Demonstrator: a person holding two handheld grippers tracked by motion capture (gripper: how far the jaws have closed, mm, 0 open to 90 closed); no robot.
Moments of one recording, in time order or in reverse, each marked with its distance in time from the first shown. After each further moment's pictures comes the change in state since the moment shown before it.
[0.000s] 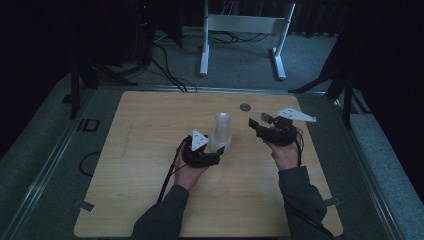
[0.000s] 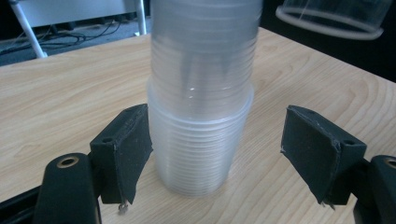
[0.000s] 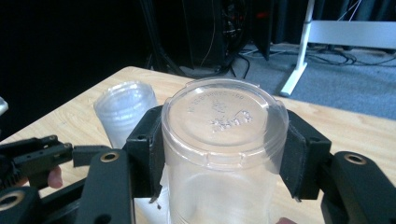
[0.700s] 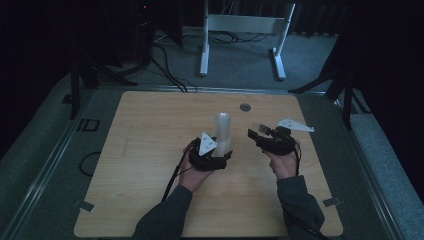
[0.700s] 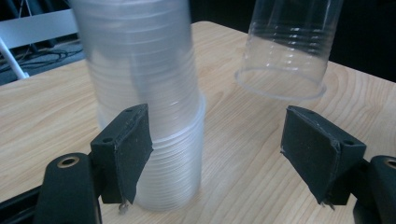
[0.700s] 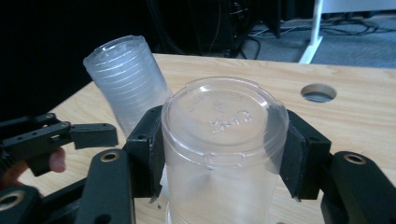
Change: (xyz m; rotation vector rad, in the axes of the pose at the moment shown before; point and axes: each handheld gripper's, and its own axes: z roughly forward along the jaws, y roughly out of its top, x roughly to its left) left arm -0.021 0.005 0.003 -0.016 -0.059 0.093; right arm -0.007 -0.036 0.004 0.040 0.047 0.106
